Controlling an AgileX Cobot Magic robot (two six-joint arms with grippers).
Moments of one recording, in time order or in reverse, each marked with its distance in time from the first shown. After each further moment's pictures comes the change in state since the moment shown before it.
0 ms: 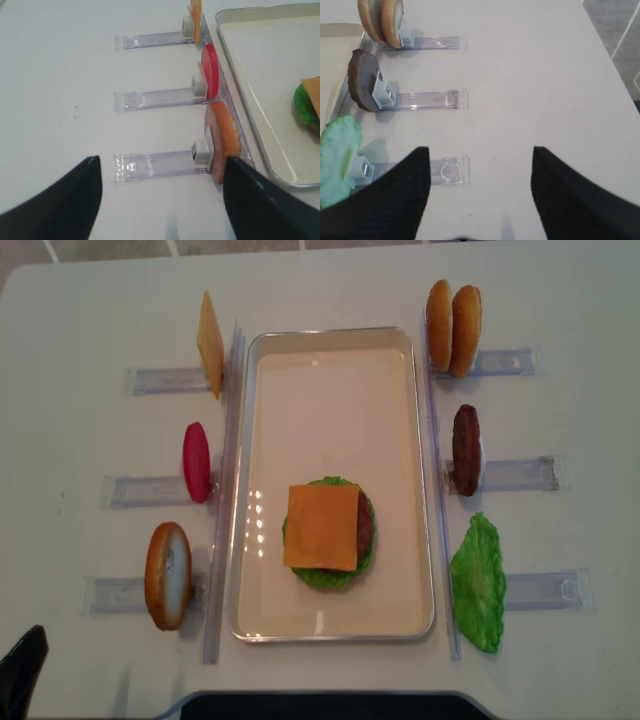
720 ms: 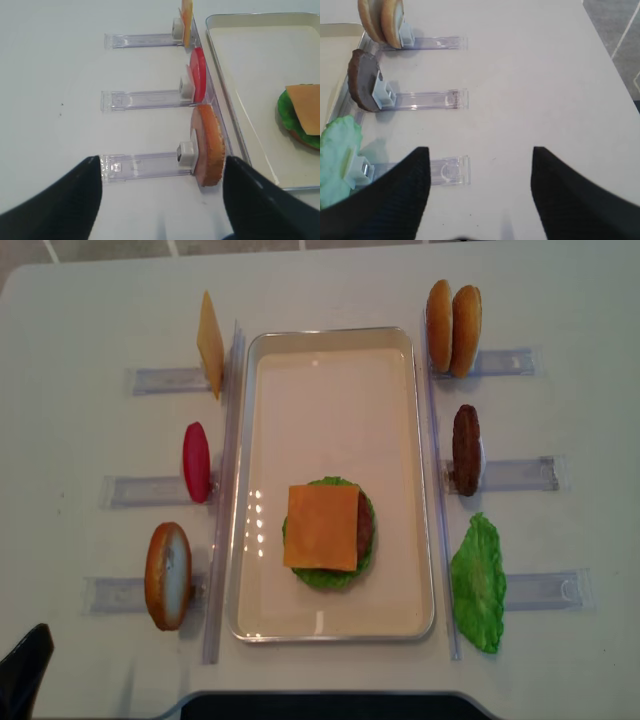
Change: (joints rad) left arm 0.000 0.000 0.001 -0.031 0.000 -0.047; right arm 0.000 0.000 0.000 0.000 0.000 0.000
